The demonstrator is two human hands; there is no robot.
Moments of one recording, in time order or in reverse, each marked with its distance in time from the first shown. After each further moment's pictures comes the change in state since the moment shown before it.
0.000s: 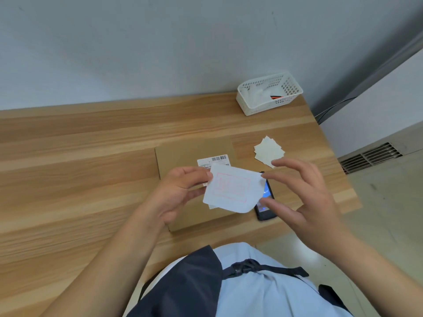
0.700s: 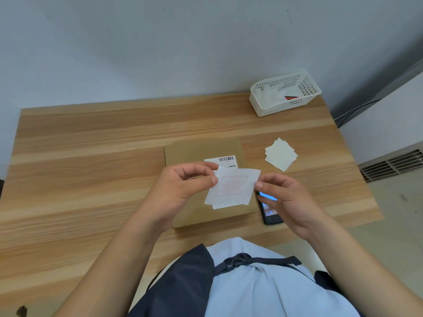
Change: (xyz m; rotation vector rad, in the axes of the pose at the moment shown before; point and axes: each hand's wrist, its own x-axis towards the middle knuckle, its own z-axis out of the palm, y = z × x) left_hand -0.037 0.018 0.025 0.175 0.142 0.222; right_hand 0.028 0.034 0.031 1.069 -0.253 0.800
